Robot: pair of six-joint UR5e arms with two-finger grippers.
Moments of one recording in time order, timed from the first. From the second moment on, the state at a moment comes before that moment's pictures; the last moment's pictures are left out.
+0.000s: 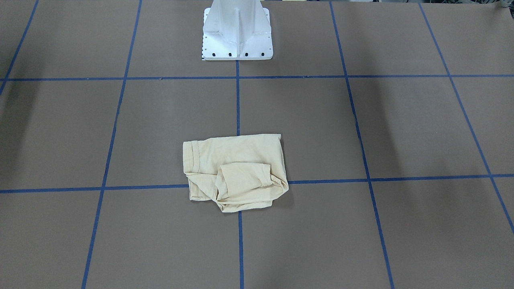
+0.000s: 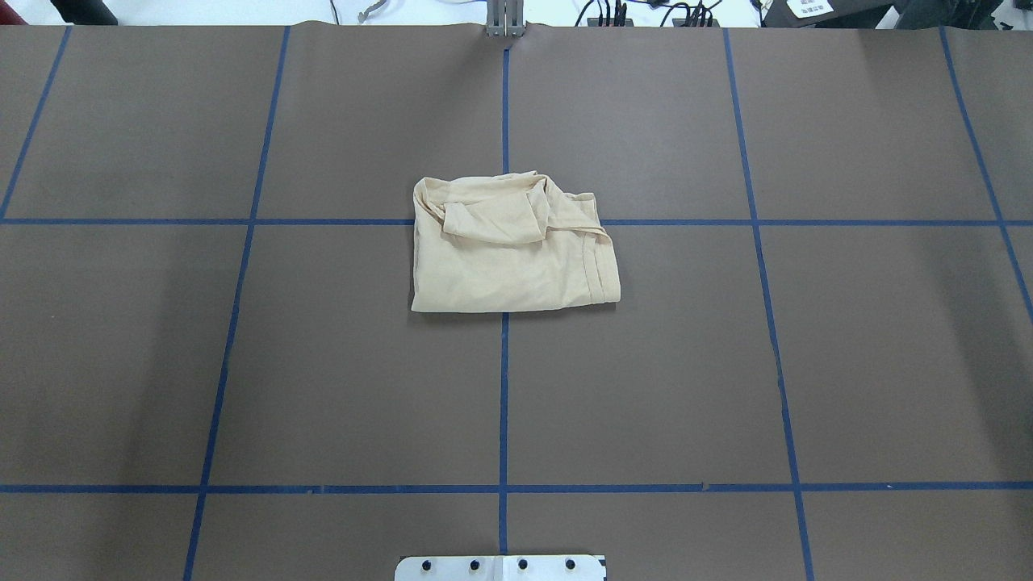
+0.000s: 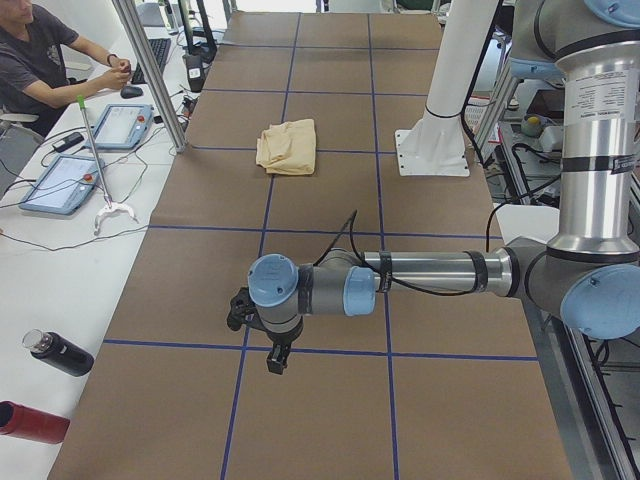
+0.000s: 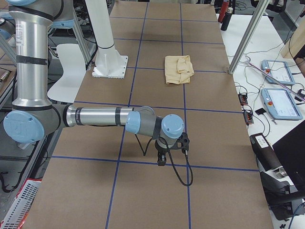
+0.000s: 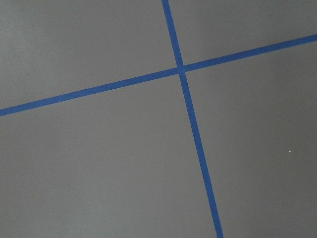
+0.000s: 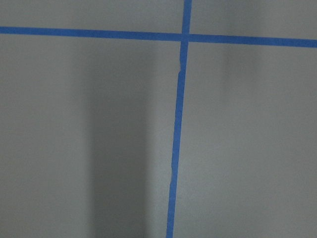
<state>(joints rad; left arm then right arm) -1.60 -1.51 -1.61 -1.58 -2.38 0.27 1.57 -1.65 1.69 -1.77 2.42 -0.16</state>
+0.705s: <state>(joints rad) -1.61 -1.51 -1.63 -1.58 -2.38 0.25 1.57 -1.65 1.65 -1.58 2.42 0.01</state>
